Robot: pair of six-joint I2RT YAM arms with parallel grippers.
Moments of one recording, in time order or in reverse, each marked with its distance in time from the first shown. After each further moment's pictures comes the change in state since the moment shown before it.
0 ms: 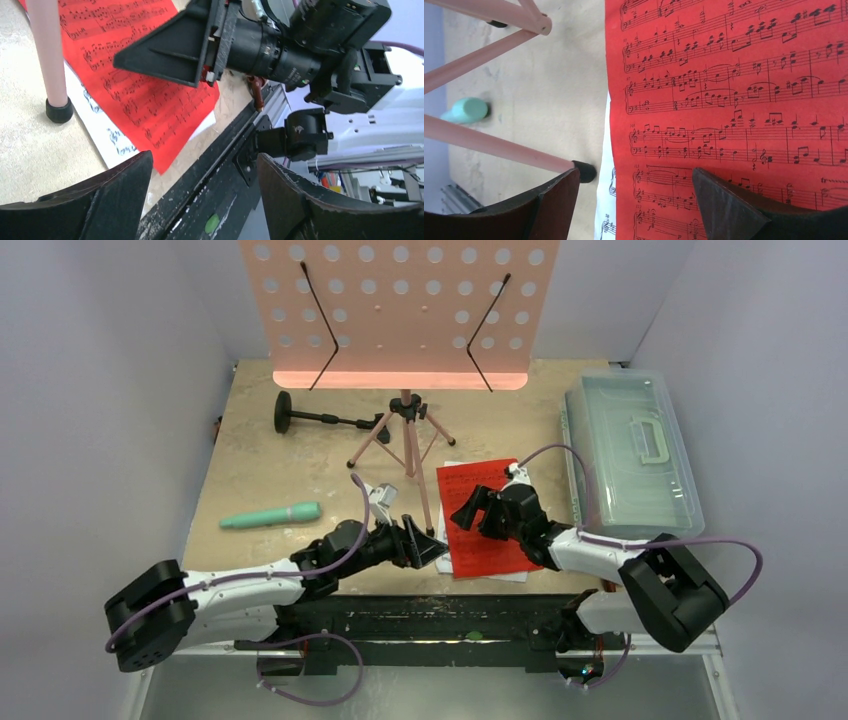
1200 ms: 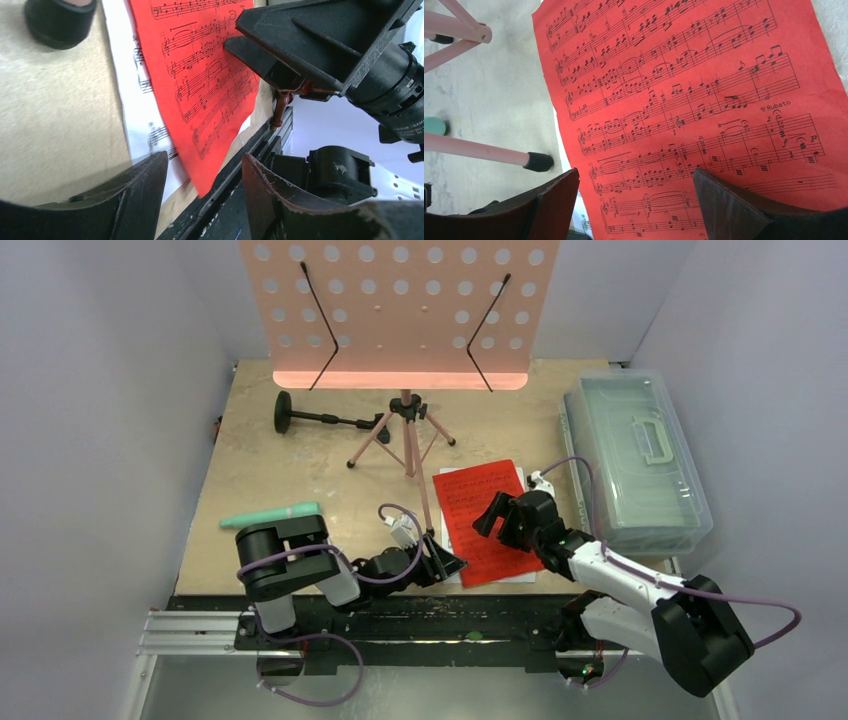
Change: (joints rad) left arm -0.186 0.746 -0.025 0.658 -0.250 -0.390; right arm -0.061 -0.240 -0.043 -0.308 0.063 0.024
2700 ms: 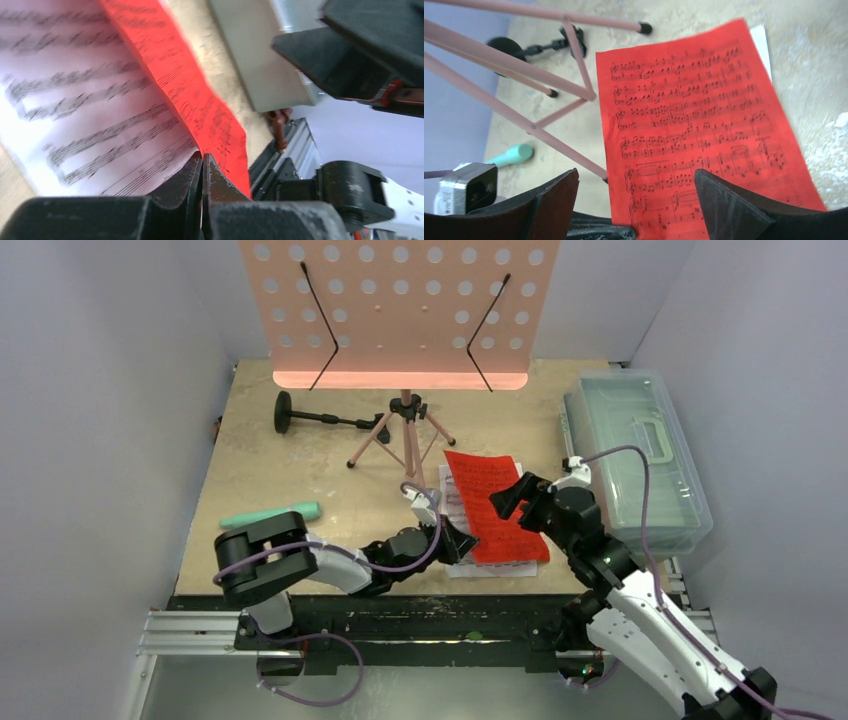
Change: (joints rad) left arm 0.012 -0.064 0.198 -0.155 -0.080 0.315; right arm -0.005 -0.399 0.161 -0.280 0.088 -0.071
